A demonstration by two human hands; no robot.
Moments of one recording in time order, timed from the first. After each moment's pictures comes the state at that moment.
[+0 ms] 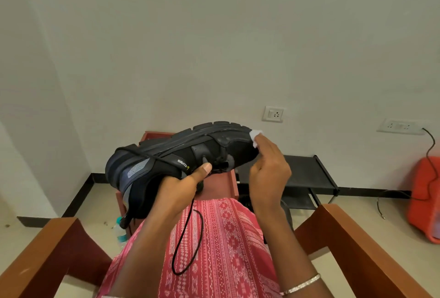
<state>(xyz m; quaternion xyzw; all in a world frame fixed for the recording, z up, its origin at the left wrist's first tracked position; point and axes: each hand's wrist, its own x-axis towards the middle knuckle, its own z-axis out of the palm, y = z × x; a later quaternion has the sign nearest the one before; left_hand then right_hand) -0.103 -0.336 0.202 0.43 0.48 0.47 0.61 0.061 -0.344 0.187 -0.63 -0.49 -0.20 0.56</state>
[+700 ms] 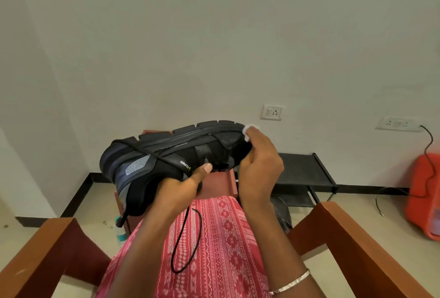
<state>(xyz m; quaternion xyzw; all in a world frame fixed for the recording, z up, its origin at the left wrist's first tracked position) -0.102 -0.344 0.211 0.47 0.54 0.43 0.54 0.042 -0.335 0.196 -0.63 -0.47 -0.18 0.59</state>
